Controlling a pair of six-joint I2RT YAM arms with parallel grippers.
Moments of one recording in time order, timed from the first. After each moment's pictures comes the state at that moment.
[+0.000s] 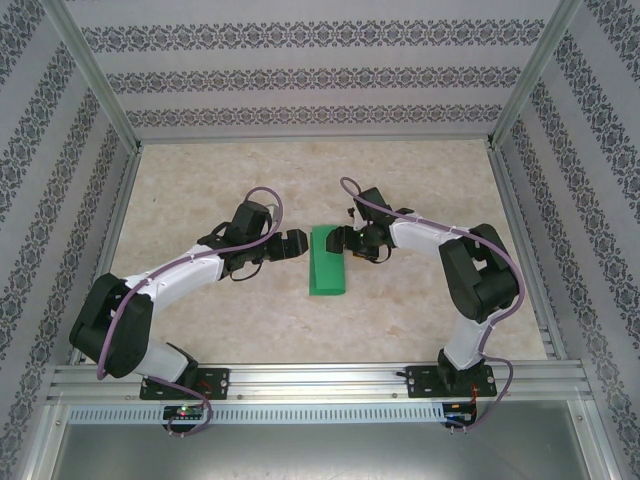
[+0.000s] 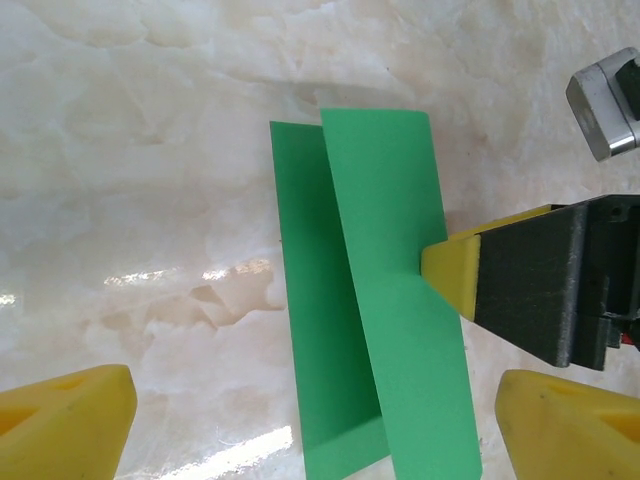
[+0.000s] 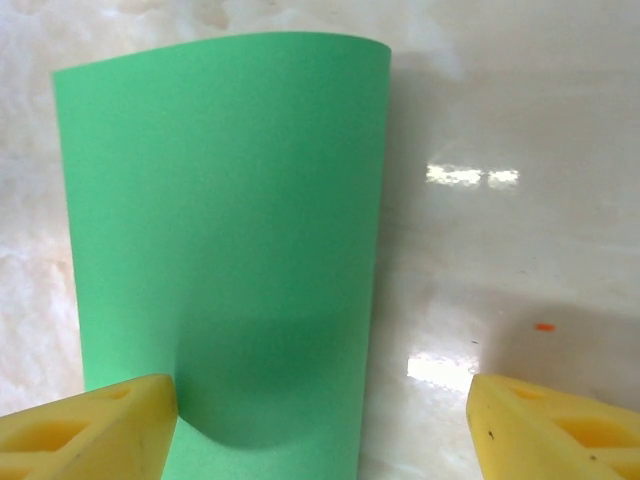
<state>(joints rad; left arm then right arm) -0.53 1.45 0.84 -0.20 0.25 -0.69 0.48 1.80 1.07 -0.40 -0.34 0.53</state>
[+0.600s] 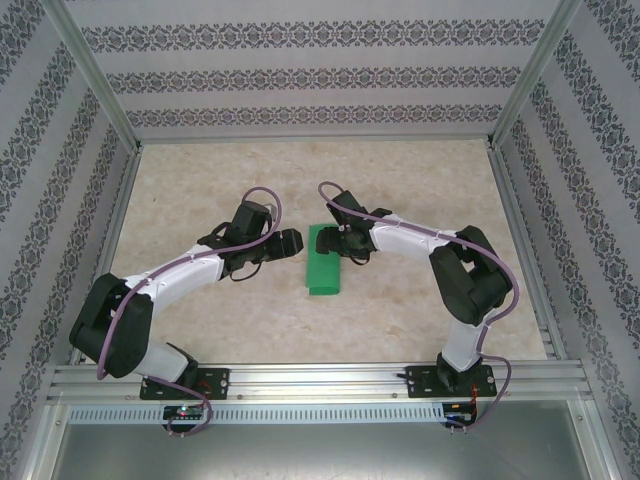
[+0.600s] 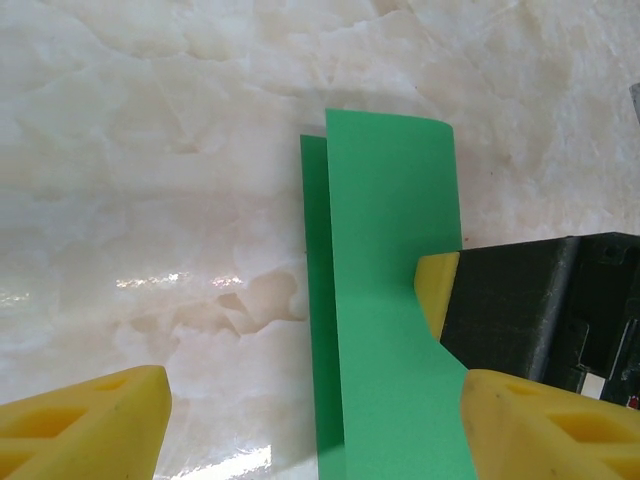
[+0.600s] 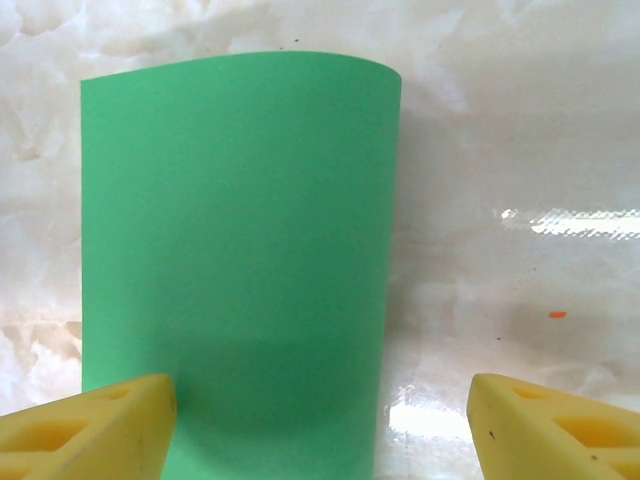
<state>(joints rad) -0.53 1.45 0.84 -0.21 0.19 -0.72 0.63 1.82 1.17 -0.48 -0.04 0.65</state>
